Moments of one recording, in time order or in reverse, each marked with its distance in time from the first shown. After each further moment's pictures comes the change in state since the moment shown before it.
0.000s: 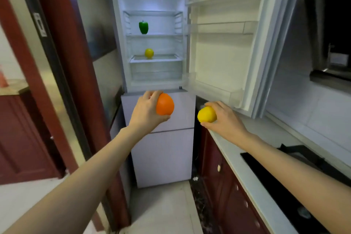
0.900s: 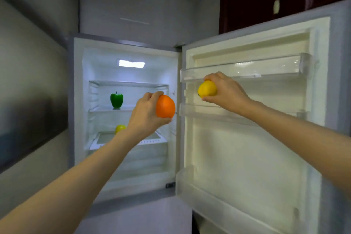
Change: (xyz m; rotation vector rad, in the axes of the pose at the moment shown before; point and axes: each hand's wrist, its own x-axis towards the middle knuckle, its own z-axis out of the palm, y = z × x) left_hand 0.440 -0.069 0.021 -0.133 0.235 0.298; right_hand 0.449 0.020 -0.086 -0.382 0.362 -0.105
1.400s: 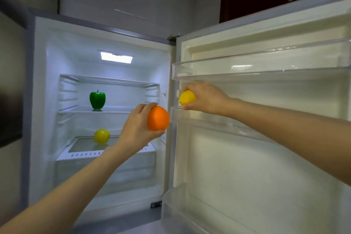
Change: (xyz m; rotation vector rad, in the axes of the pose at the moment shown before) left_hand 0.047 -0.051 0.100 -0.069 -0.011 -0.034; right_hand 0.075 0.031 0.082 -0.090 -0.183 -0.124
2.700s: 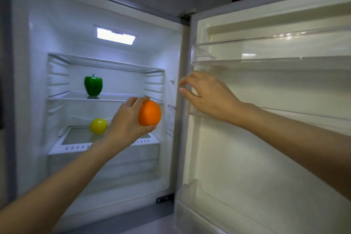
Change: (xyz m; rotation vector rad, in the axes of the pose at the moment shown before) left_hand 0.024 -0.096 0.012 0.014 -0.018 0.035; right_hand 0.017 -0.043 0.044 -0.001 0.175 -0.092
